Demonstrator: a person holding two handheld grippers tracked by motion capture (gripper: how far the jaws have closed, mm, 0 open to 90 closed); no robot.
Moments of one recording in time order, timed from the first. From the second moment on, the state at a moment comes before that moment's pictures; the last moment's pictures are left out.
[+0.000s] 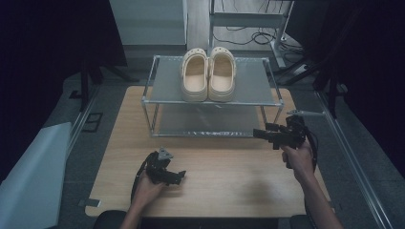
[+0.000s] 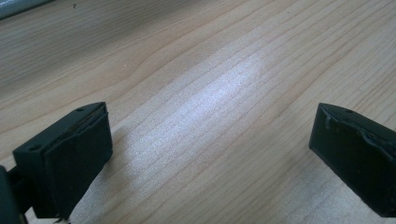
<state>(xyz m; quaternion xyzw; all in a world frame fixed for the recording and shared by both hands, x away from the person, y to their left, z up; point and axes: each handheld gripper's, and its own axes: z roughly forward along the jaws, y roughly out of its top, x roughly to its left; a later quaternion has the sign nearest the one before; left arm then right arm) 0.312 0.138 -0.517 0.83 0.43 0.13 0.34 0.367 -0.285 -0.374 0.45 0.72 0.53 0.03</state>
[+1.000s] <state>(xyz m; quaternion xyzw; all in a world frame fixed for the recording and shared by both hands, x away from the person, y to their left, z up) 0.297 0.139 -0.516 0.83 0.42 0.13 0.34 0.321 -0.305 -0.417 0.44 0.77 0.44 0.13</state>
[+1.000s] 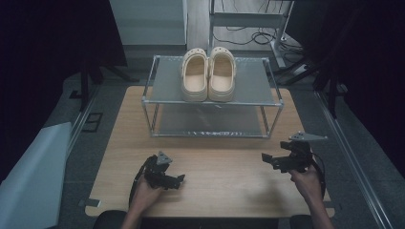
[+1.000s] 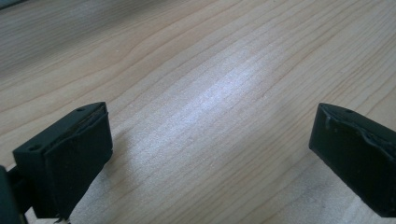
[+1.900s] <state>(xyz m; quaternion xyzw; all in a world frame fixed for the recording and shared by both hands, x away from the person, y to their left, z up) 0.295 0.129 -0.520 0.84 0.41 0.13 0.33 0.319 -0.262 -0.497 0.39 0.84 0.35 0.15</state>
